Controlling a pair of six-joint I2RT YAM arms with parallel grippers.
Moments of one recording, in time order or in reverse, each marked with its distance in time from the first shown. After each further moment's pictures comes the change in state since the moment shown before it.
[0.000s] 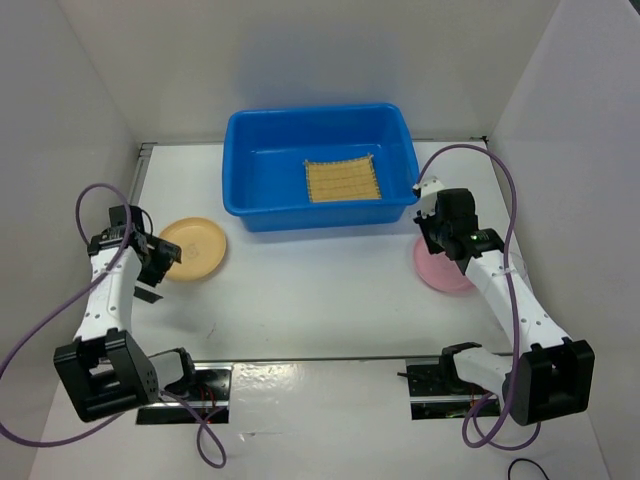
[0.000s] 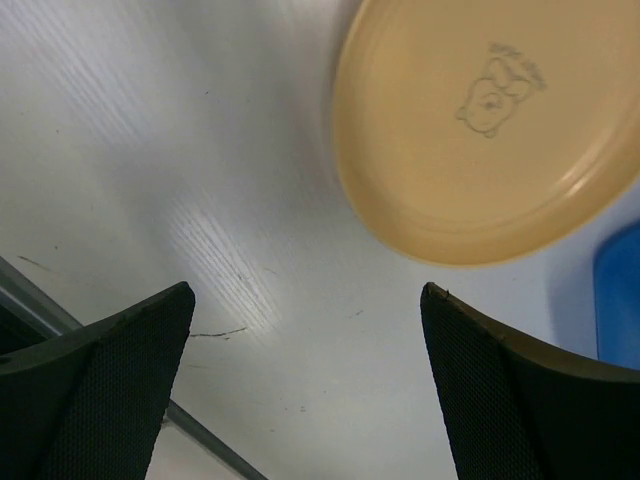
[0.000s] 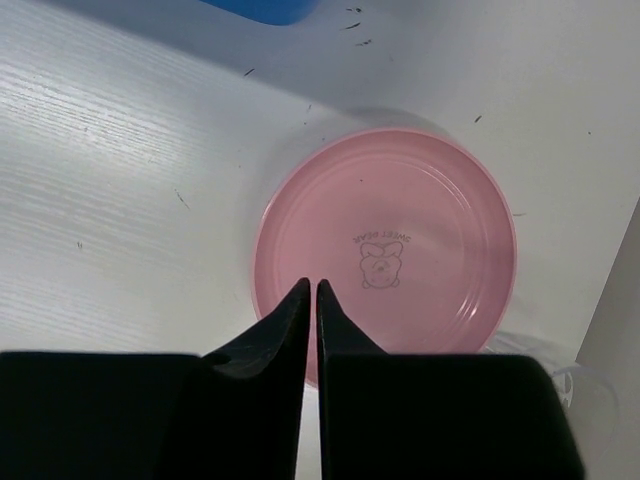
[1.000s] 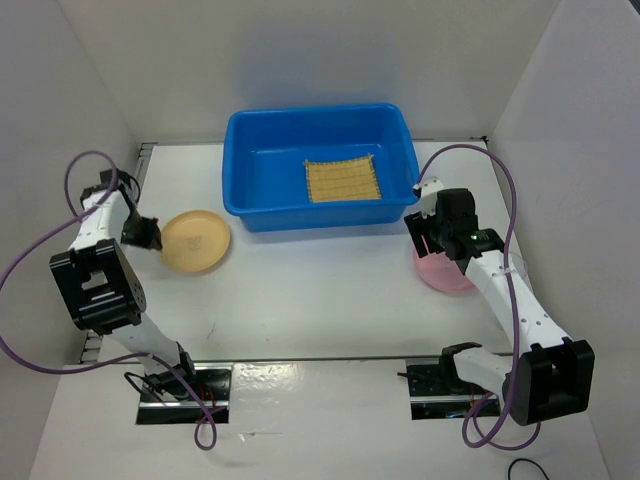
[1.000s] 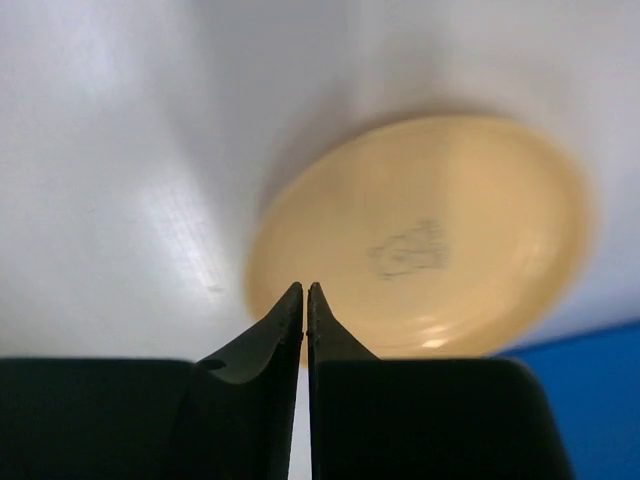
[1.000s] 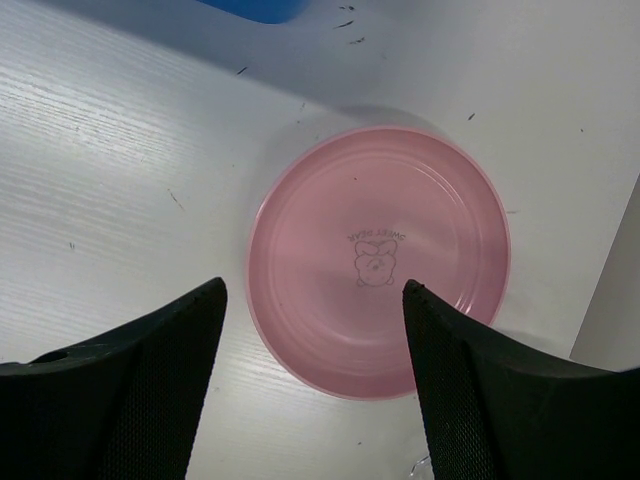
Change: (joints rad) left arm 0.082 0.526 0.304 0.011 0.018 -0.153; right arm 0.000 0.000 0.000 0.000 0.012 -0.003
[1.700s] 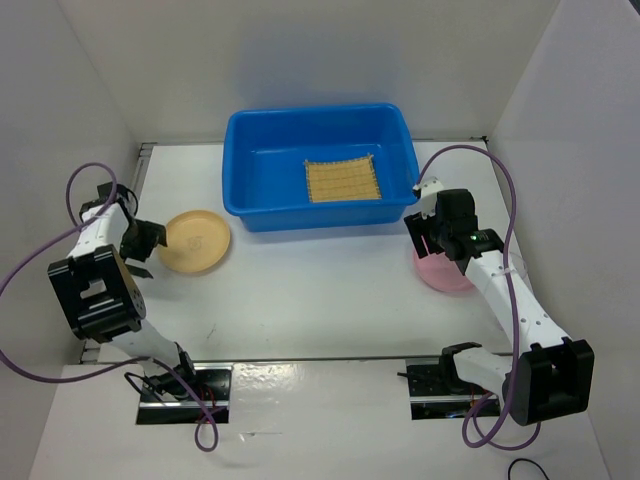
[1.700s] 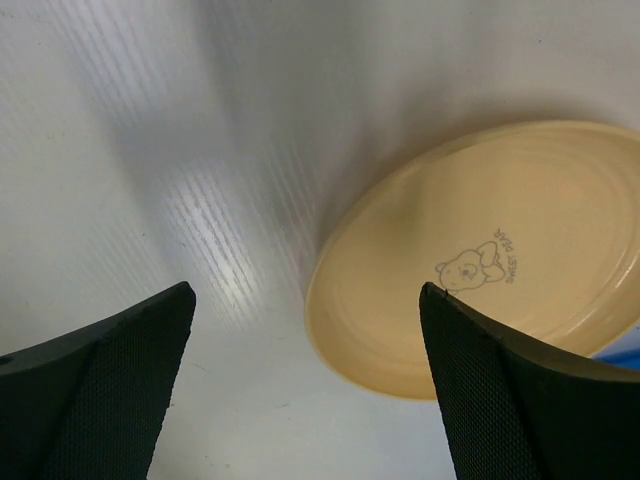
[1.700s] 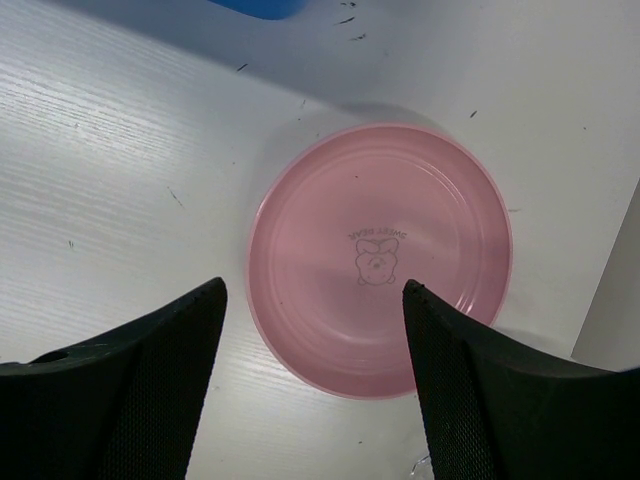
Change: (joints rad) left arm 0.043 -0.062 -0.057 0.056 -0.006 0.097; right arm 0.000 0.000 -0.005 0.001 0.000 0.000
